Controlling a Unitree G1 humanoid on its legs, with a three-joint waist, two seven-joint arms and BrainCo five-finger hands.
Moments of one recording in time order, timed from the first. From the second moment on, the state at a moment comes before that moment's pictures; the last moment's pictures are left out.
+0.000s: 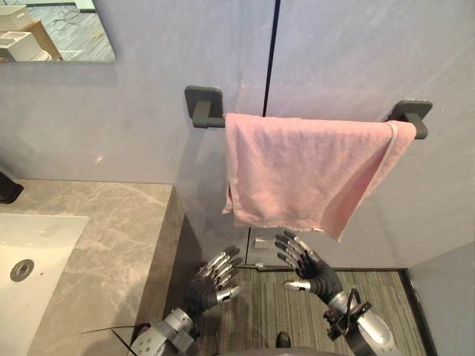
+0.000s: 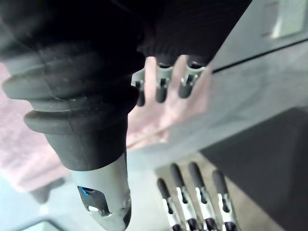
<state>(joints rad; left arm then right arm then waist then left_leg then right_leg) 0.53 0.37 -0.31 -0.36 -0.62 -0.07 -0.38 0.42 -0.24 0.17 -0.28 0.51 -0.06 0.44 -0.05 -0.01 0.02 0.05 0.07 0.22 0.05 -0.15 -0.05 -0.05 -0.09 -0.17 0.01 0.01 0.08</state>
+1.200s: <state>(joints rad) -0.14 0.10 -0.39 -0.04 -0.44 -0.18 -0.10 -0.20 -0.22 0.03 -0.10 0.50 -0.22 0.13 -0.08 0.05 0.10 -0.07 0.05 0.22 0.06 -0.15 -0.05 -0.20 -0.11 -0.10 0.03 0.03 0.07</state>
